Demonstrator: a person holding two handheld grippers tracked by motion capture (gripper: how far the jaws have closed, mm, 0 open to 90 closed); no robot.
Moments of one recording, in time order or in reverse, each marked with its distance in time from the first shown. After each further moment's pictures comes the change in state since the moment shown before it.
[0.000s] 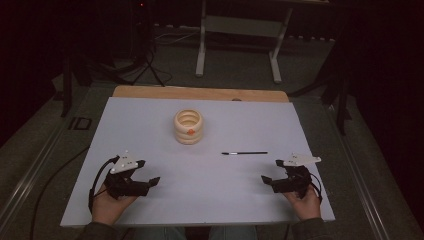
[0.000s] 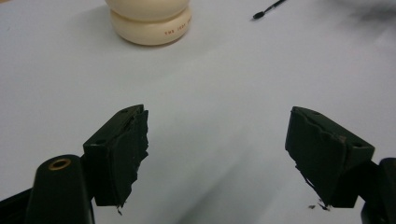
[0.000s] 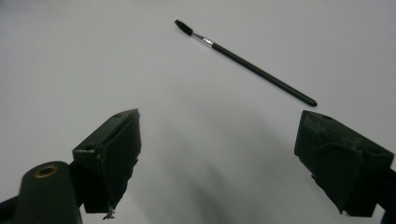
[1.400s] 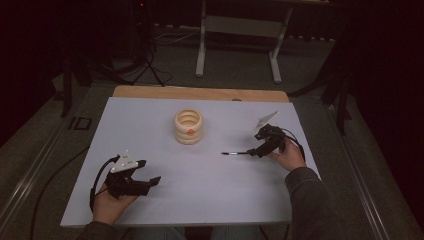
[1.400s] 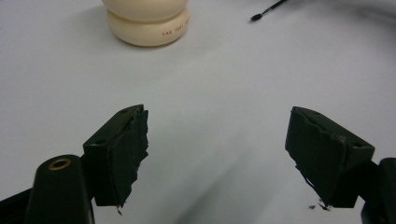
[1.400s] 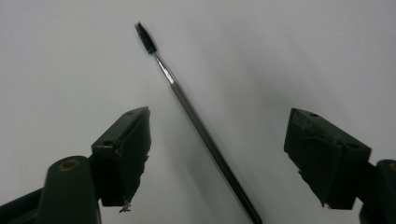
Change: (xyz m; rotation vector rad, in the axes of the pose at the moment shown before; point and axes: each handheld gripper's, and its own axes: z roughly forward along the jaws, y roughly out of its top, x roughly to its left) left arm 0.001 0.000 0.004 -0.005 -0.017 -0.008; right arm -0.056 0.100 0.092 0.348 0.163 -0.258
